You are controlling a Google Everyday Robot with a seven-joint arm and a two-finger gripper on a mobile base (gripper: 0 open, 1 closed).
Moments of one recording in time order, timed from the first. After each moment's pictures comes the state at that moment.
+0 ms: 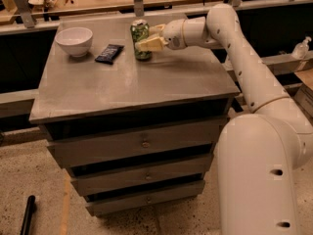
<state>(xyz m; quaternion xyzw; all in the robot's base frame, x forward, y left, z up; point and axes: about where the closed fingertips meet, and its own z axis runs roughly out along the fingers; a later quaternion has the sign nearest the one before) 0.812 0.028 0.886 -0.49 0.63 0.32 0.50</state>
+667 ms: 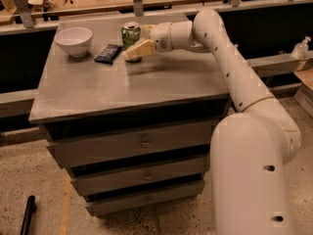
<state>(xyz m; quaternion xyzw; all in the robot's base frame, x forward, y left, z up) 0.803 0.075 0.887 -0.49 0.61 0.38 0.50</state>
